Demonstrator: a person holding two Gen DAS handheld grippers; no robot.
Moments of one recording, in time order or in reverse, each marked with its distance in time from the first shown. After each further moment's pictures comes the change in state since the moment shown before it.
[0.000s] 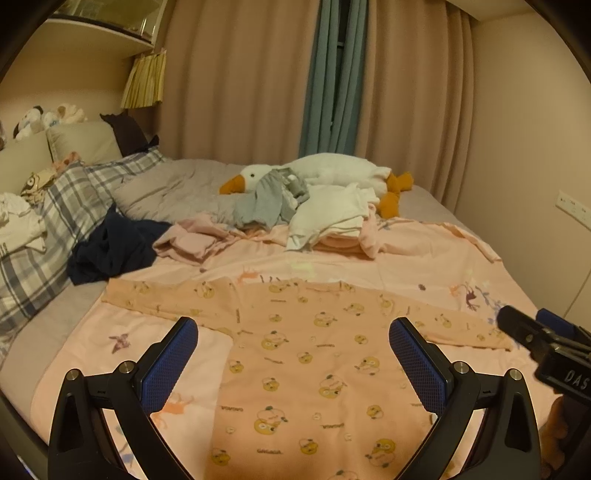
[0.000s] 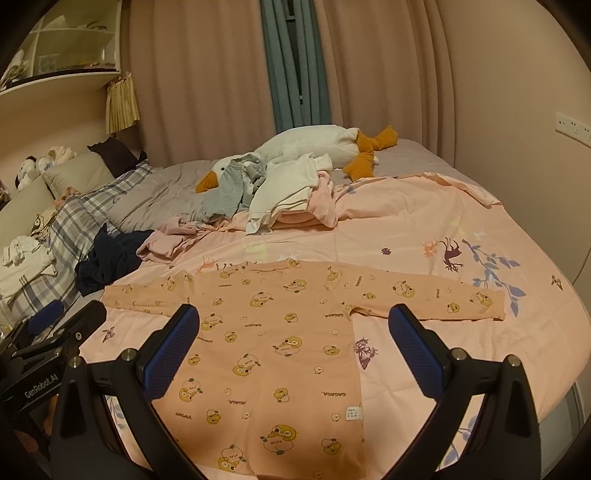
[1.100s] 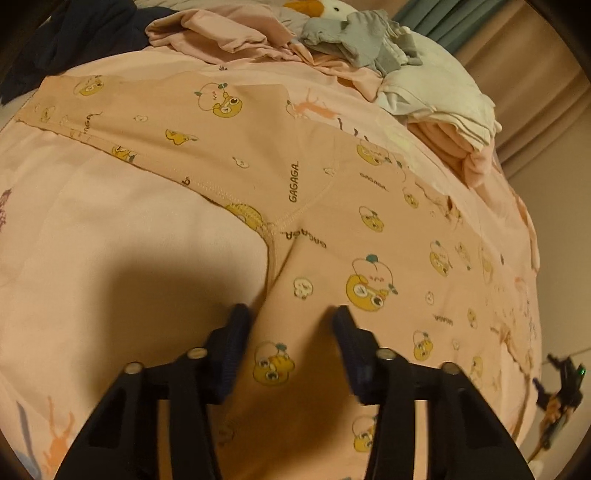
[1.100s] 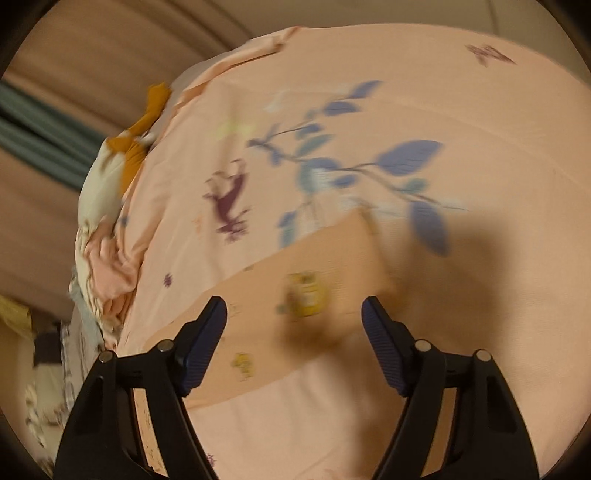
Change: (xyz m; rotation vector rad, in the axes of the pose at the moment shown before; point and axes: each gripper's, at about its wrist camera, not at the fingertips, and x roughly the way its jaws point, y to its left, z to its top) left arm 0.244 0.118 -0.090 -0.376 0.536 -0.072; right arm 0.158 -0.386 -0.055 0.915 0.294 -0.191
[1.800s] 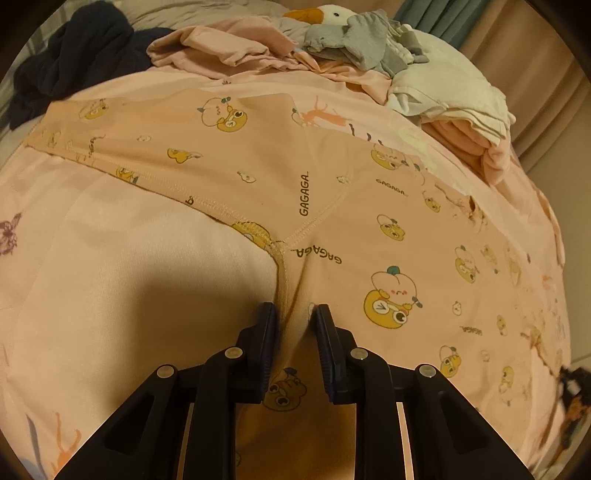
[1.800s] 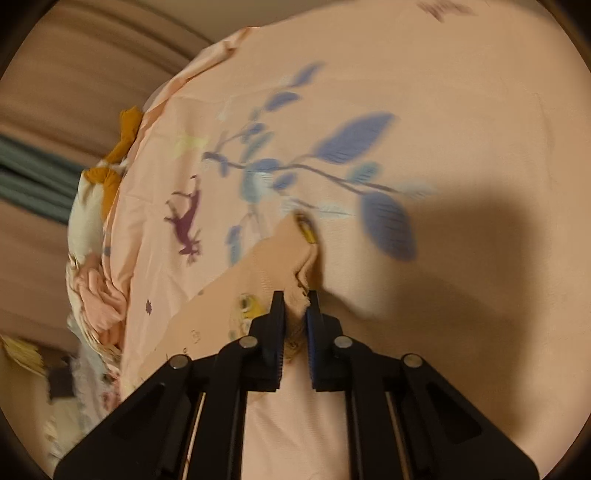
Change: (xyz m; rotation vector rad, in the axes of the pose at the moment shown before) left arm 0.016 -0.009 0.009 0.057 -0.053 0.124; right arm 0.015 0.001 0.012 -0.003 -0.052 0.003
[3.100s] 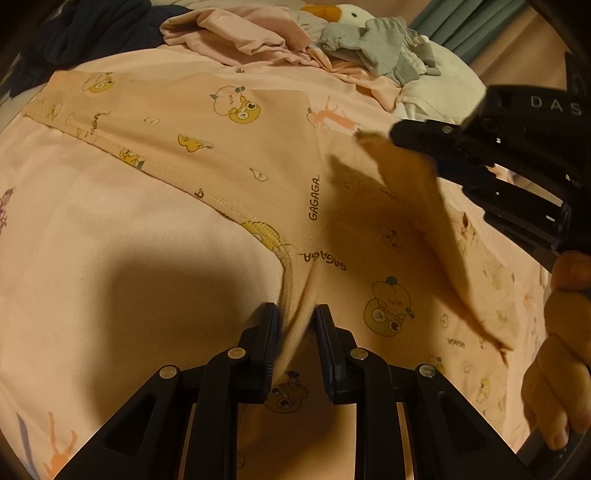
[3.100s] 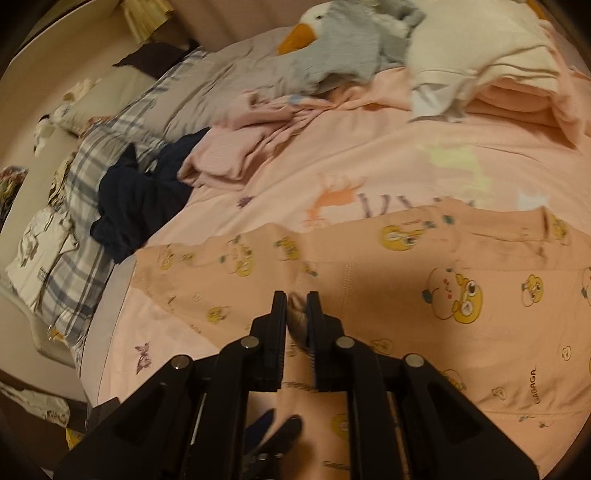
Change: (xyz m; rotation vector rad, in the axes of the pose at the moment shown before) left arm 0.005 0.018 0.008 -0.105 0.045 -0.096; right arm 0.116 0.449 -0.416 -0.992 0.484 0.339
